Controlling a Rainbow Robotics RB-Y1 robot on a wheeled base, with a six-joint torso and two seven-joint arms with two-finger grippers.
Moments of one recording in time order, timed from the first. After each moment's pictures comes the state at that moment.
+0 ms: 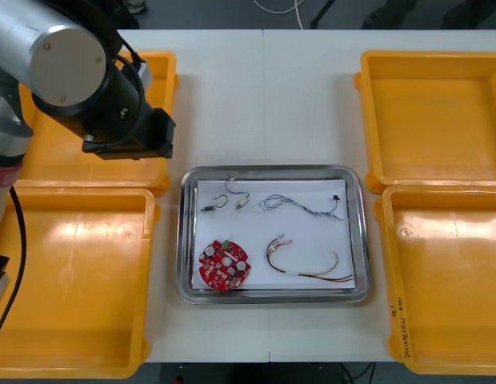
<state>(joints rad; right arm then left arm) -0.25 -0.87 -0.38 -2.05 -0.97 1.92 1.18 -0.77 0.55 -0.20 -1.86 0.75 1.91 -0.96</state>
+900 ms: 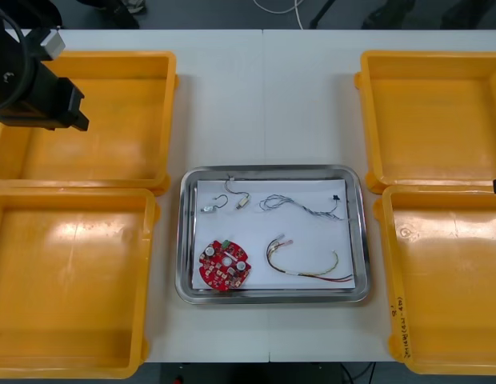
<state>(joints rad) -0.27 -0.87 -0.33 -2.14 -1.02 1.92 1.18 -0.76 0.71 0.04 -1.70 0.78 1.91 -1.32</state>
